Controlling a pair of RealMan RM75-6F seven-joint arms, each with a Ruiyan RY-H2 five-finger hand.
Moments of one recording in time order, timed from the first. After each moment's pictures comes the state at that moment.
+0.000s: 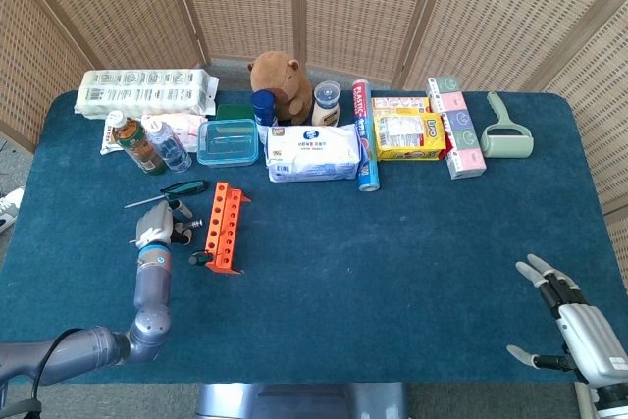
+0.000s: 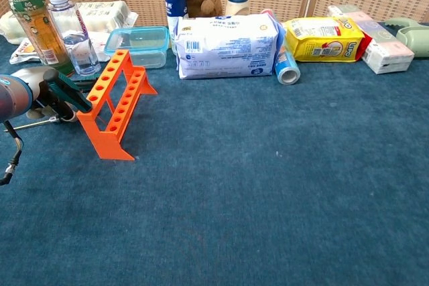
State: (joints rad) left arm -0.74 -1.69 -0.39 -1.41 0.23 1.14 0.51; right arm 0.05 -0.80 -0.09 -1.93 -1.68 1.42 0.30
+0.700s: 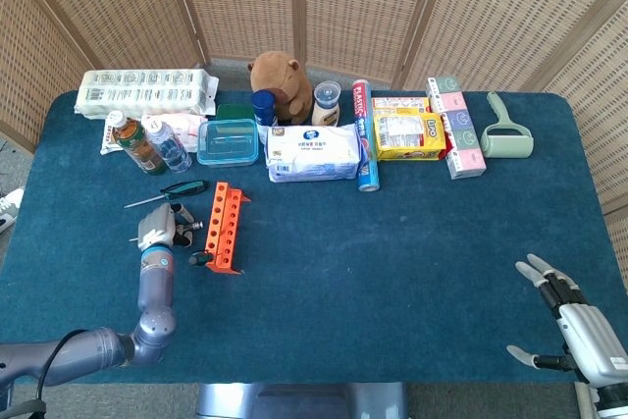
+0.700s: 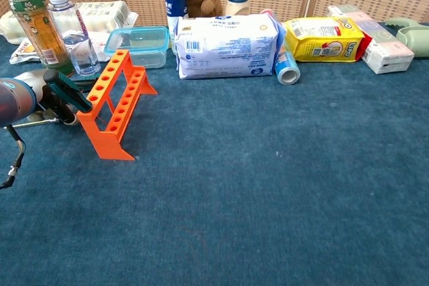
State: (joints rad) left arm -0.74 -1.71 -0.39 -1.41 0.22 1.17 0.56; right arm 0.05 -0.79 -0.09 -1.93 -1.69 1.42 0.31
